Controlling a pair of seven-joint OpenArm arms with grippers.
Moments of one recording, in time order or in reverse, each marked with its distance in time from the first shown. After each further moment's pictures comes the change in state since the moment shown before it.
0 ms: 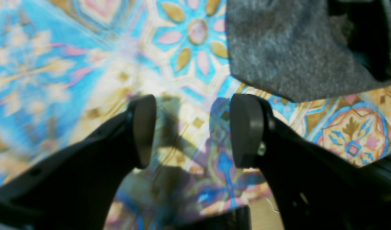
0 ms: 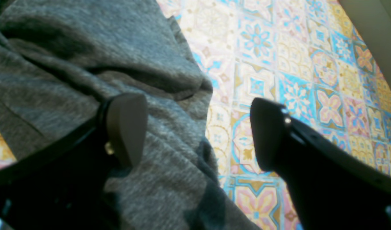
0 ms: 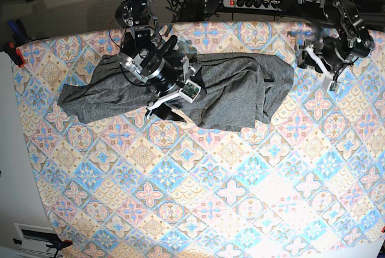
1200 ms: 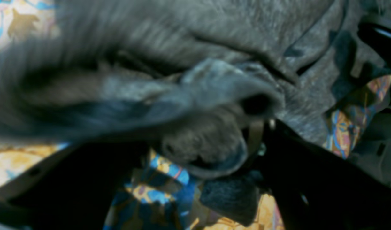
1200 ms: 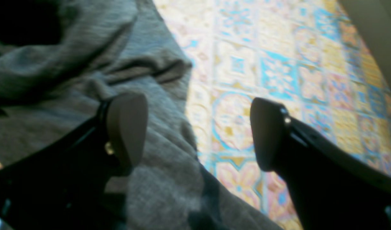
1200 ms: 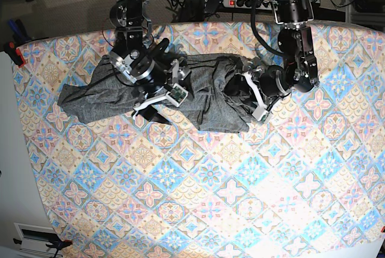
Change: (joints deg) left arm -12.5 12.3 24.4 -11.8 -2.4 0.1 -5.2; right arm -0.2 0.0 5.0 0.9 -0.2 -0.1 0.2
